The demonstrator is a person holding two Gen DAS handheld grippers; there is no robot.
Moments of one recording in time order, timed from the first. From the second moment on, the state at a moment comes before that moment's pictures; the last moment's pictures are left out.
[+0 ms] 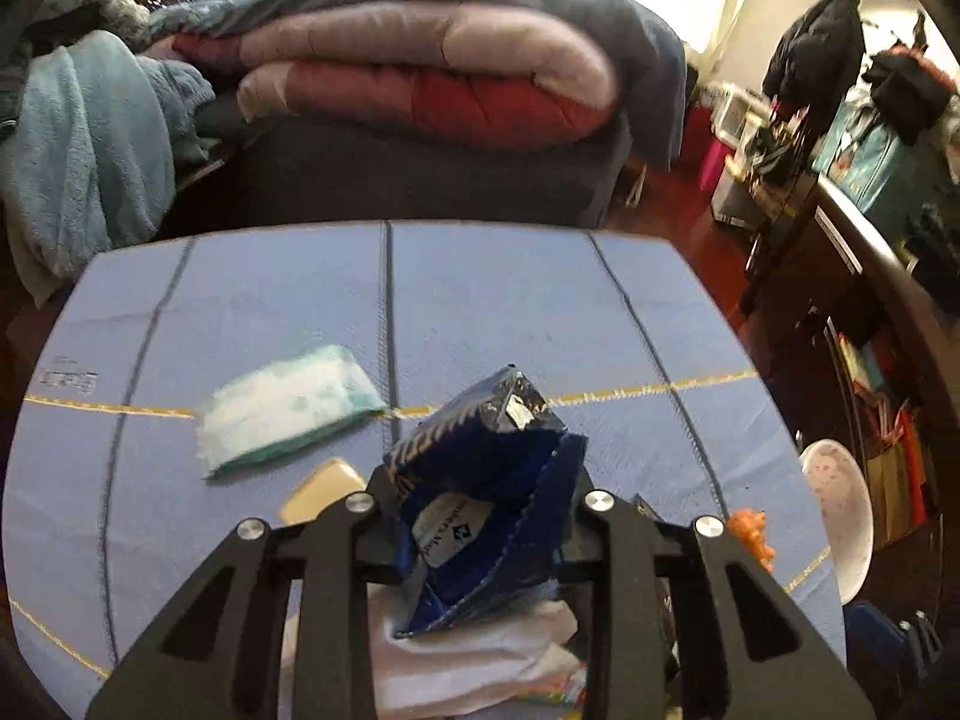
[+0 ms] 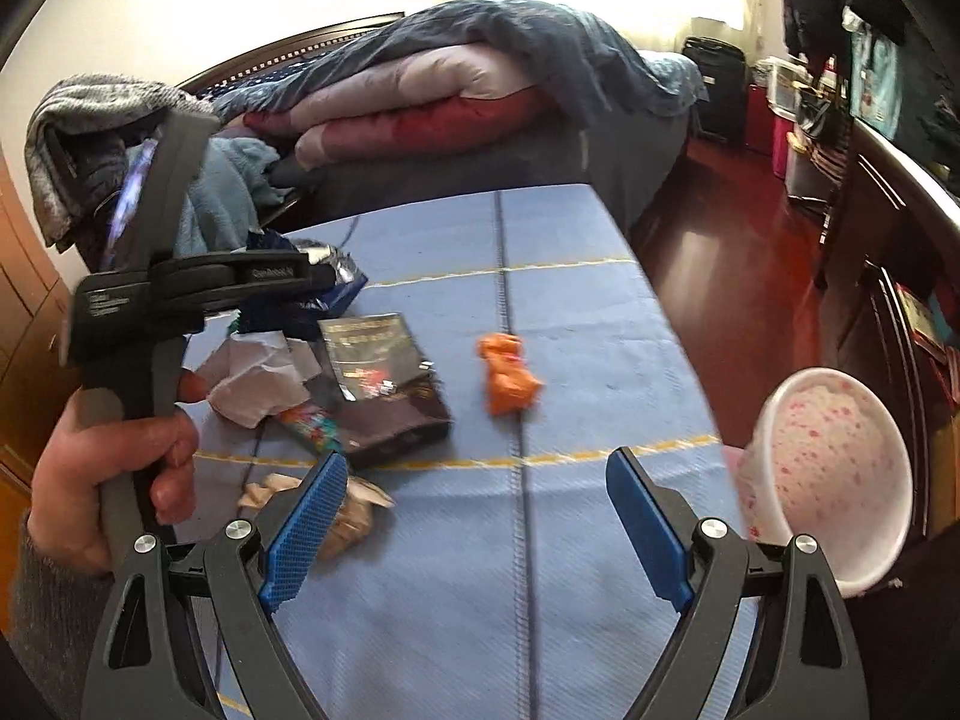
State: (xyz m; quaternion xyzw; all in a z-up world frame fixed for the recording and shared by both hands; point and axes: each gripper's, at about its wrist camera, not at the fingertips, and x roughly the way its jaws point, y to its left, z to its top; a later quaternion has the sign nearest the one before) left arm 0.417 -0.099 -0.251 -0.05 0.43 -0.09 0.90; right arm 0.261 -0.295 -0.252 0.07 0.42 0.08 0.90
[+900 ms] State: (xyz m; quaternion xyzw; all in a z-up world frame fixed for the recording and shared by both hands) left arm 0.345 -0.012 -0.184 -0.10 0.33 -0.07 0.93; right arm 0.327 -0.246 -0.279 0.04 0.44 0.10 0.89
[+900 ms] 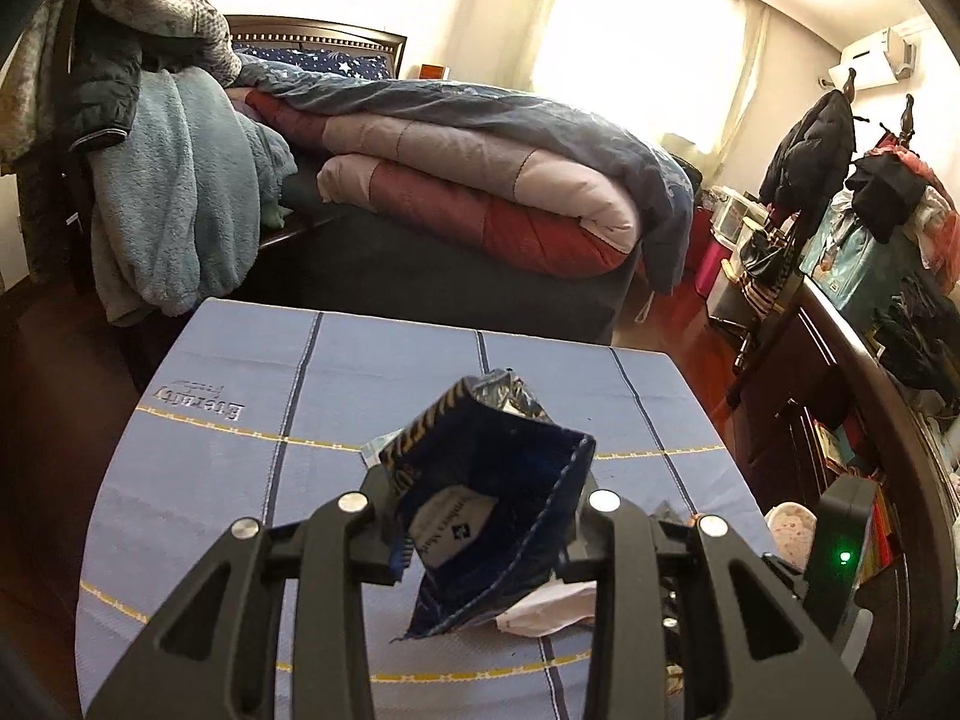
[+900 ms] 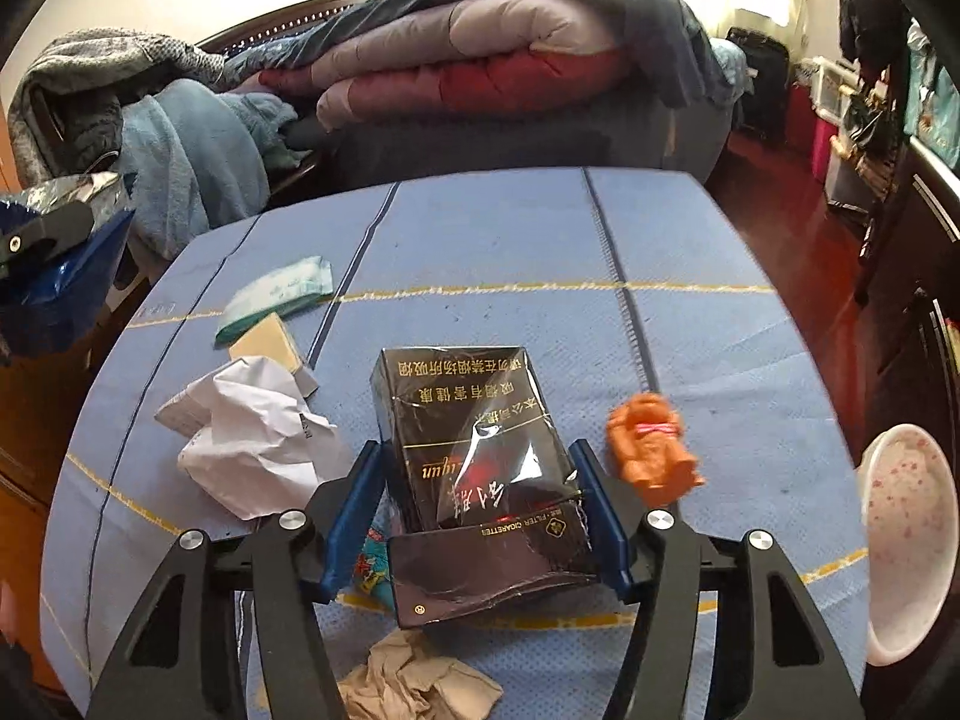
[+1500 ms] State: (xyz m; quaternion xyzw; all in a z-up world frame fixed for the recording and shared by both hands) left arm 0.295 0.009 -0.175 -0.10 0.32 -0.04 0.94; right arm 0.272 -0.246 -0.238 0.04 0.41 0.12 0.91
